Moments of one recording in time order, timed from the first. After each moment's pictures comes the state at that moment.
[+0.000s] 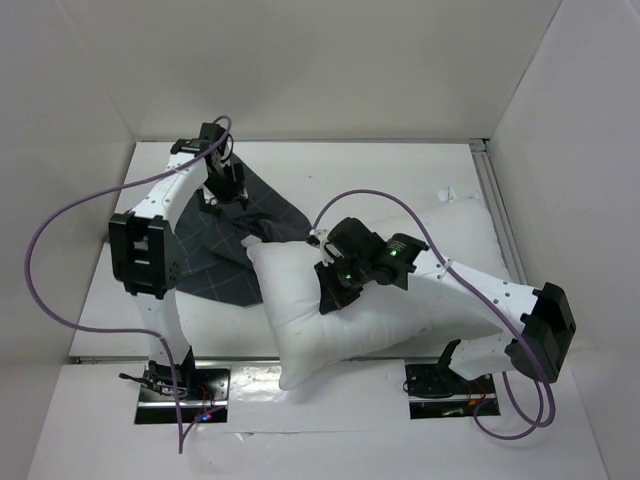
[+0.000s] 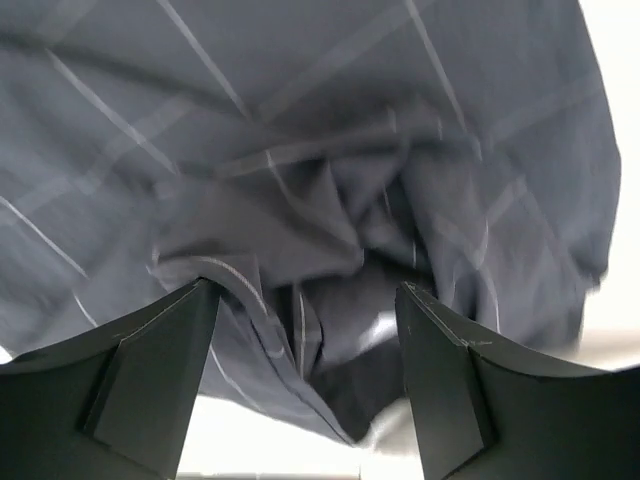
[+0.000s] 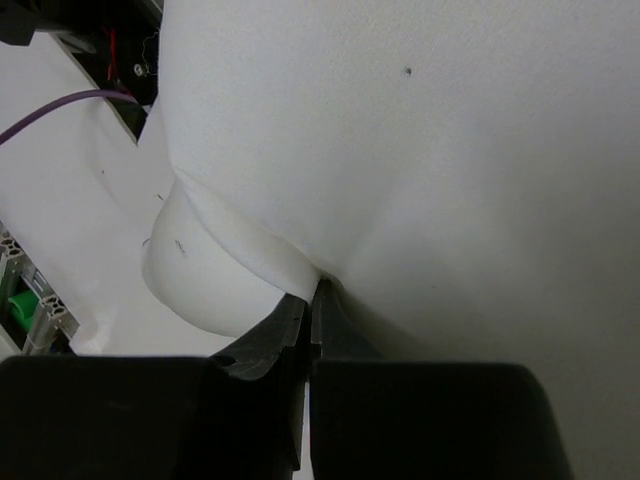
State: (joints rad) left arm -0.13 1.93 1.75 -1.03 0.00 -0.37; right arm 0.92 1.33 1.10 -0.73 -0.35 0.38
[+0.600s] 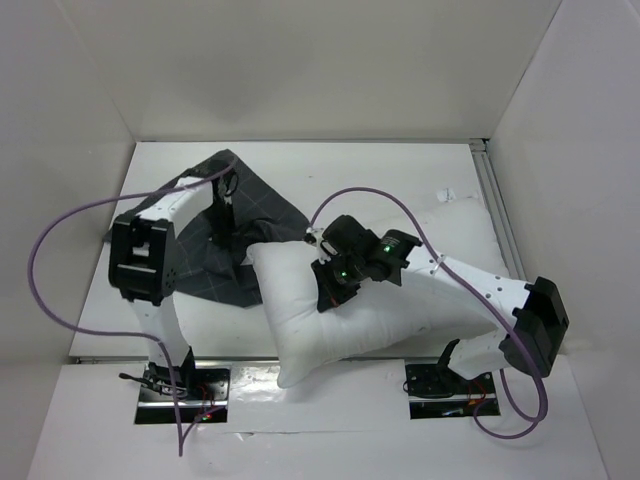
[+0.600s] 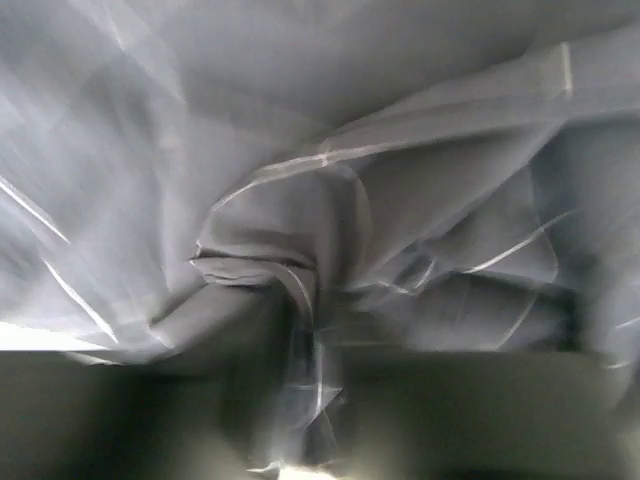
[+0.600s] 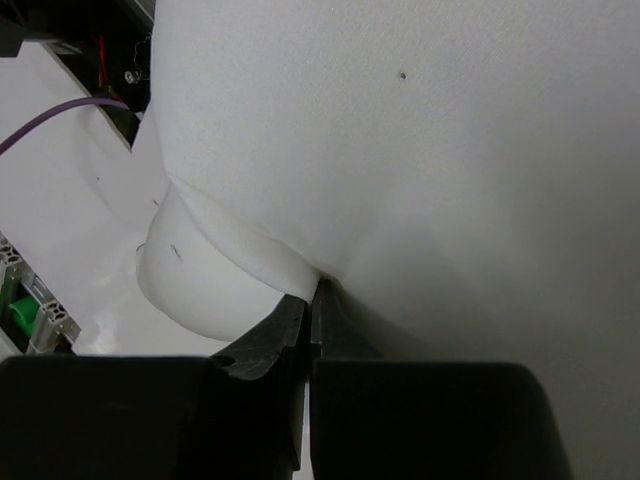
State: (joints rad) left arm -0.15 1.97 1.56 -0.99 -0.10 -0.40; right arm 0.92 1.38 1.14 -0.75 -0.34 0.39
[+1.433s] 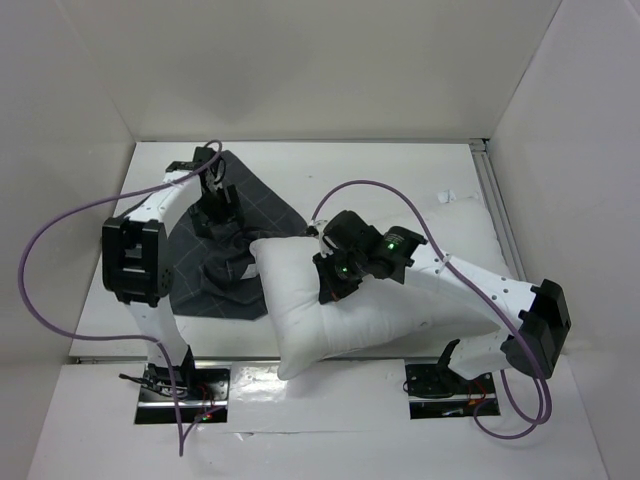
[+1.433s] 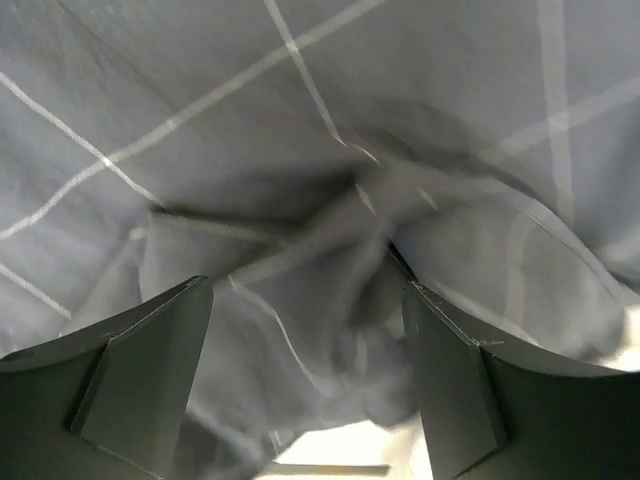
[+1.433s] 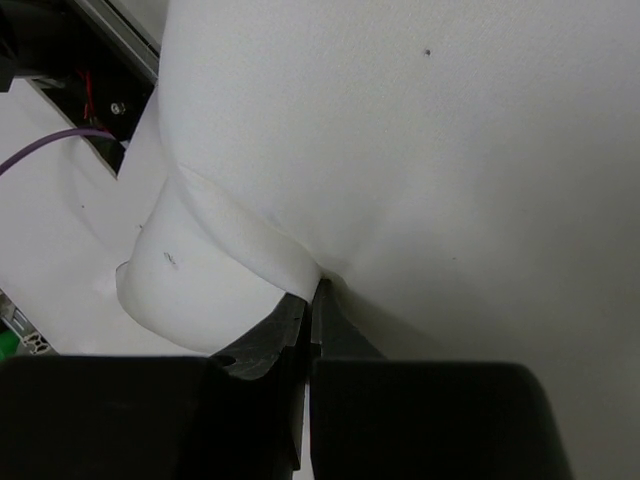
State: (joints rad) left arm -0.09 1.85 1.51 -0.93 0.02 -0.46; right arm 0.92 1.37 1.18 -0.78 -0.25 0.40
